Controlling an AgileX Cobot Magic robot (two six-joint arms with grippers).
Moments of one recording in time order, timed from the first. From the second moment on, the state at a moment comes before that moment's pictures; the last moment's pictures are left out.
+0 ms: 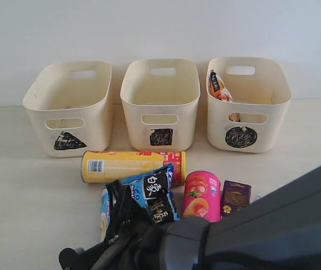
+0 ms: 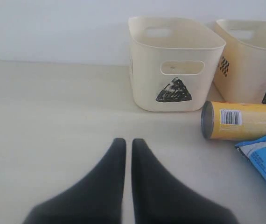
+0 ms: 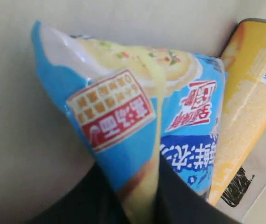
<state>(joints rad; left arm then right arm) -0.01 0.00 0.00 -0.03 0.29 0.00 1.23 2.03 -1.06 -1.35 0.71 0.28</state>
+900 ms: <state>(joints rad) -0.01 0.00 0.00 -0.03 0.29 0.00 1.28 1.67 -1.06 -1.31 0.81 0.18</state>
